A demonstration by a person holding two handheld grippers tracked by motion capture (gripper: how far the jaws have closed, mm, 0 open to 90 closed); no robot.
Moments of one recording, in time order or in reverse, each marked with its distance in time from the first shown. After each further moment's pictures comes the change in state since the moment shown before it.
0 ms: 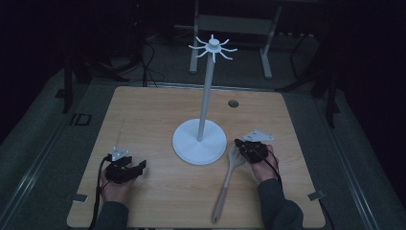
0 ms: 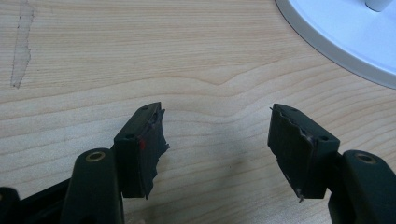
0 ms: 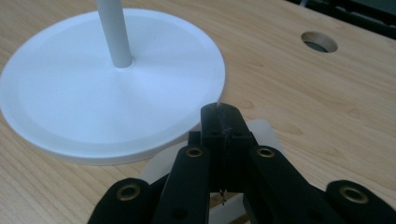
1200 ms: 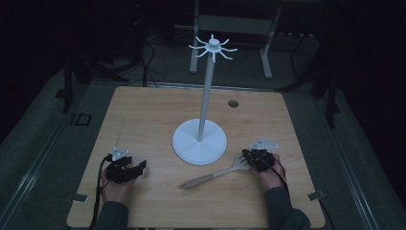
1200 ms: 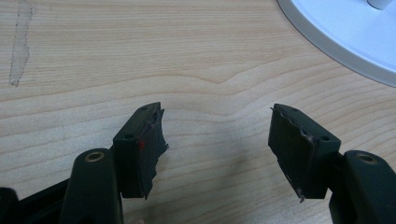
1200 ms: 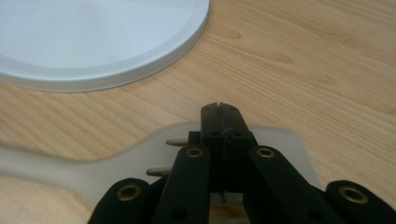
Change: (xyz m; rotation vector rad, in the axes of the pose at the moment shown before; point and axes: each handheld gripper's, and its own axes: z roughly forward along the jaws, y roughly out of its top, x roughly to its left) left arm 0.000 0.000 0.001 0.007 0.004 -0.001; right arm -0.011 -0.038 -0.008 0.107 -0.024 0.026
